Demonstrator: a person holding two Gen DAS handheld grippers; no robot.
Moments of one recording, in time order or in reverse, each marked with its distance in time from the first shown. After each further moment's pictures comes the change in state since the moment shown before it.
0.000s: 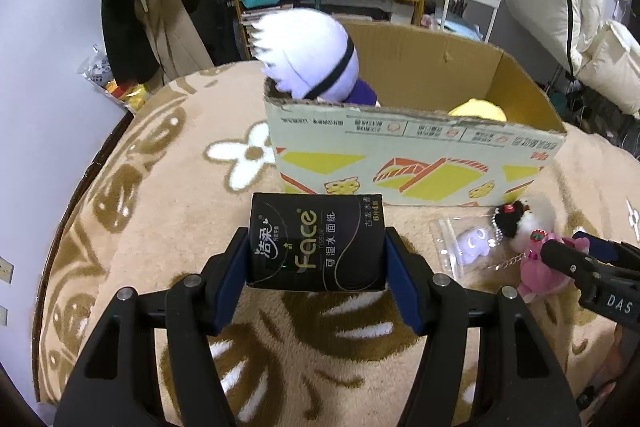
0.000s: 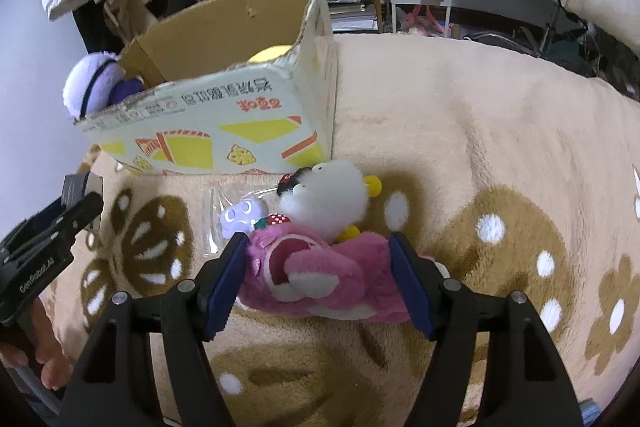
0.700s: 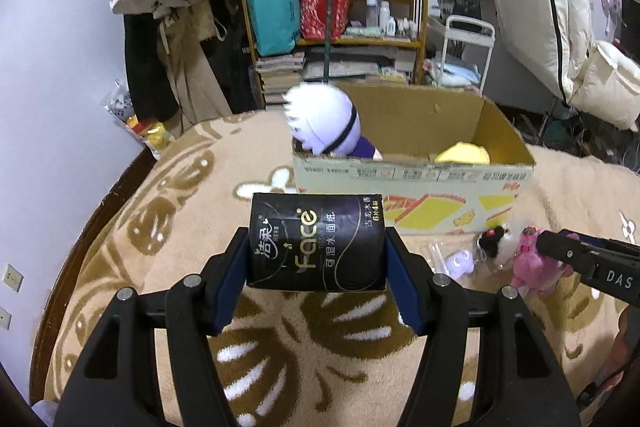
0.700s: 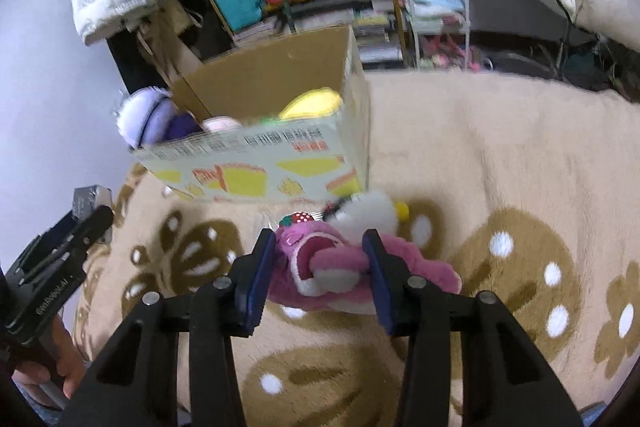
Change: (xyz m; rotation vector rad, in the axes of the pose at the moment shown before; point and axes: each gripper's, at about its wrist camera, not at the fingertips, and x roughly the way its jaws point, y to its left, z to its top) left arm -0.061 -0.004 -0.008 0.000 -0.178 0.038; right arm -0.036 0.011 0.004 -0.013 -0.128 0.118
